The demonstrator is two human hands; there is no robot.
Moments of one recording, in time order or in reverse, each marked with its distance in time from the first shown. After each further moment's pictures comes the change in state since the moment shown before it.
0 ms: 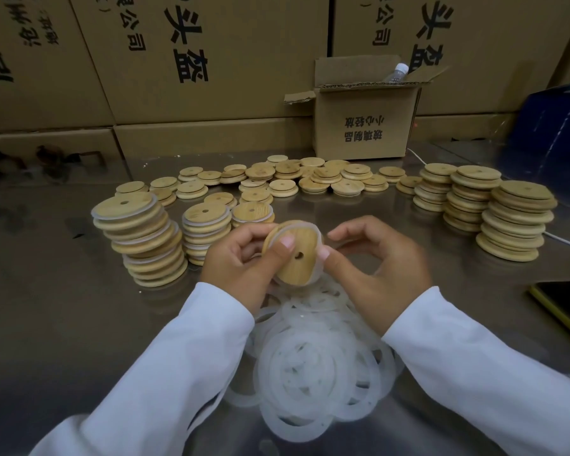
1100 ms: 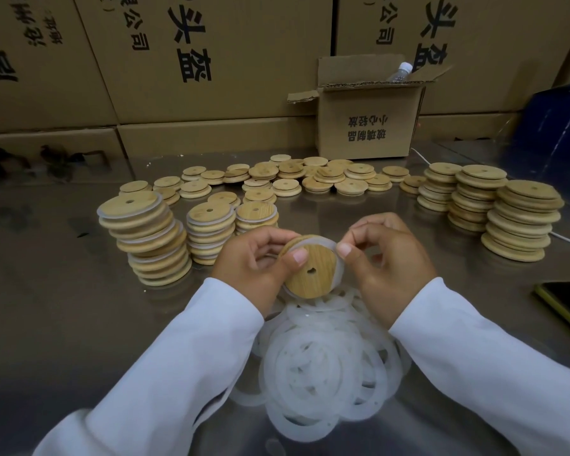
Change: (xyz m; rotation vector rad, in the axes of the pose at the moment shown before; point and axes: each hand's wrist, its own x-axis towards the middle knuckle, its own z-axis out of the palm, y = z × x) left_hand 0.004 0.002 -0.001 0.174 -0.146 0.111; right_hand 0.009 0.004 -0.002 -0.179 -0.090 0.055
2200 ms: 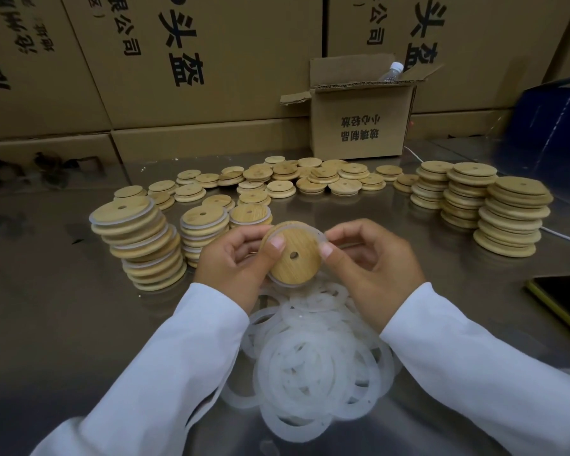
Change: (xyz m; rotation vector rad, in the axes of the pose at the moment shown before) left_hand 0.002 -0.010 -0.002 -0.176 0.170 -0.083; right_hand -0.007 -0.002 0.006 0.310 0.035 0.060
